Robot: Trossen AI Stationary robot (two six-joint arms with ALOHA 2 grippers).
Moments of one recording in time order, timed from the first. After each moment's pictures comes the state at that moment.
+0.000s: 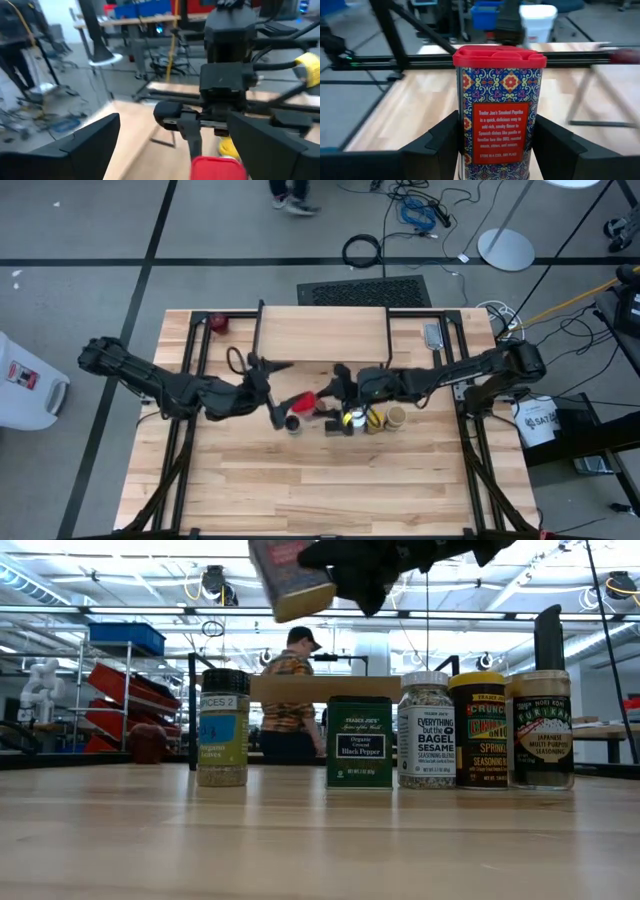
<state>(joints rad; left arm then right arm) -0.36 1.17 0.97 0.07 -0.77 0.02 0.07 1.54 1.01 0.21 -0.01 0.08</state>
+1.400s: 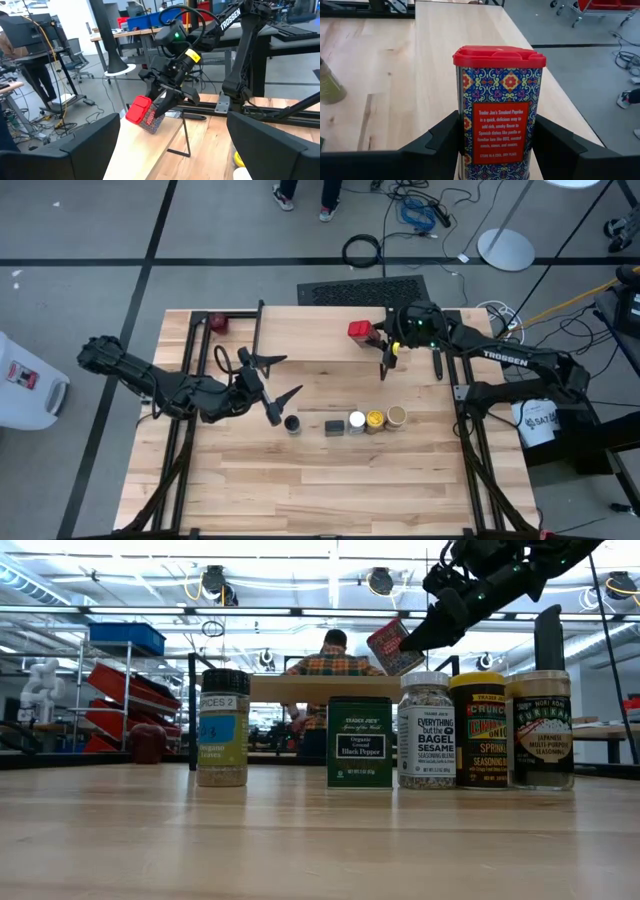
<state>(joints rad) -0.39 1.16 1.01 0.09 -0.87 0.11 -0.55 1.12 0.77 -0.12 -0.17 -0.25</state>
